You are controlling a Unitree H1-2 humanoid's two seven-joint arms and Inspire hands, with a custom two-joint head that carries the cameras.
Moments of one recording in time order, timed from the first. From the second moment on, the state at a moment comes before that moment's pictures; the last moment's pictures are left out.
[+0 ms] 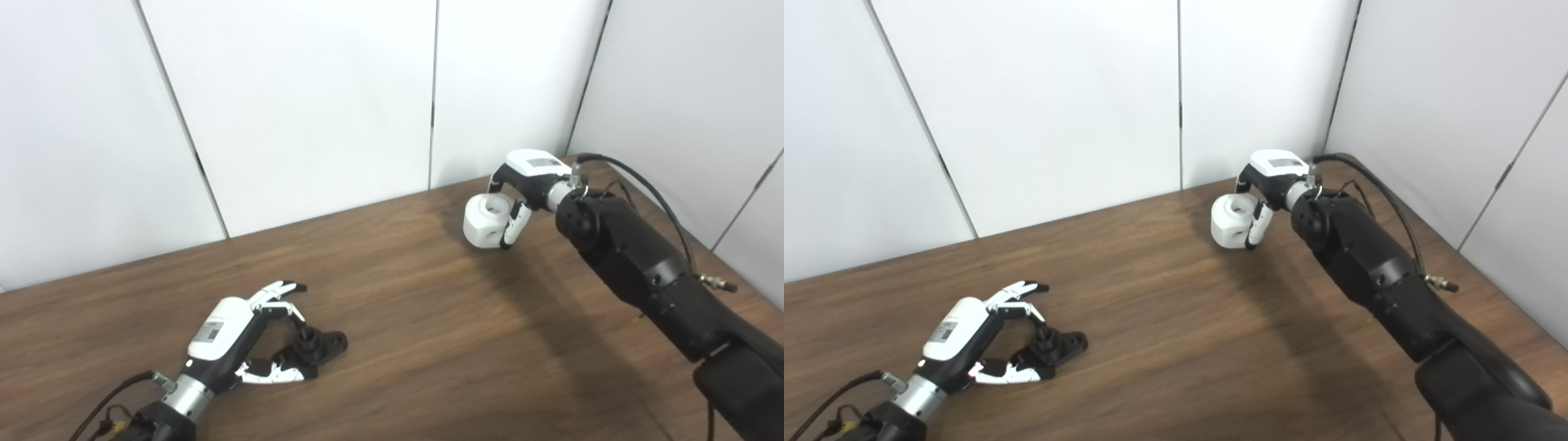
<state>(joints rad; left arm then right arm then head) -0.53 0.39 -0.72 0.57 0.51 -0.48 0.28 -0.60 -0.68 0.26 0.28 -0.76 0.27 0.31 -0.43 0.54</state>
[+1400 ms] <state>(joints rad) -0.46 0.34 -0.57 0.48 0.59 -0.45 0.18 -0.59 -0.66 0.23 -0.14 -0.60 0.41 0.65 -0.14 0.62</state>
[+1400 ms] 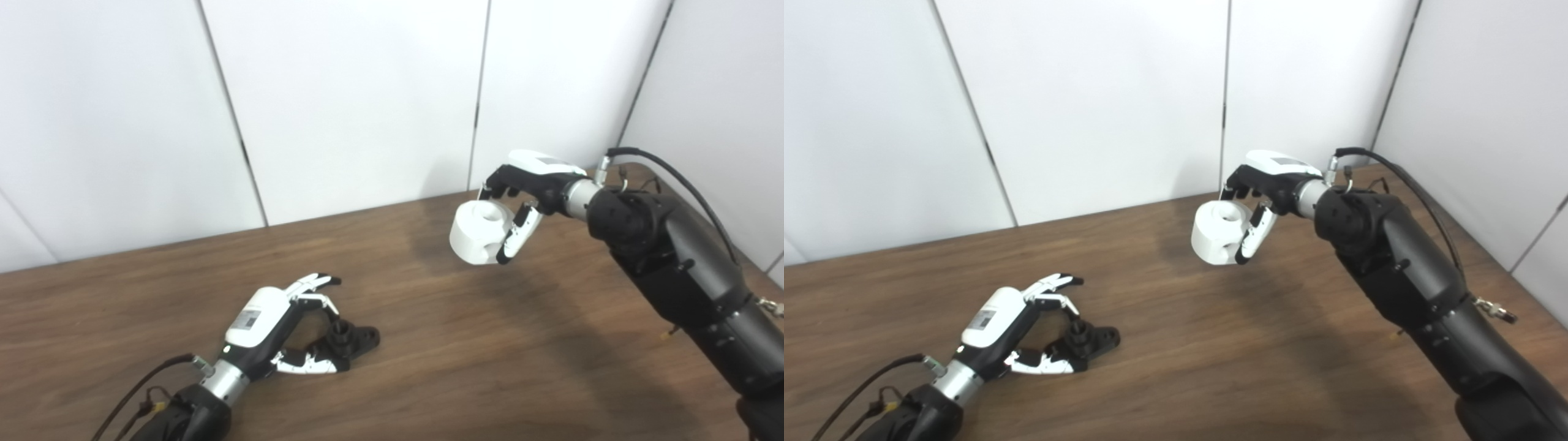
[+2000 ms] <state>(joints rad) -0.45 0.29 -0.55 0.47 0.63 -0.40 0.17 -0.65 -0.57 0.30 -0.25 -0.58 0.43 0.74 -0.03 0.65</state>
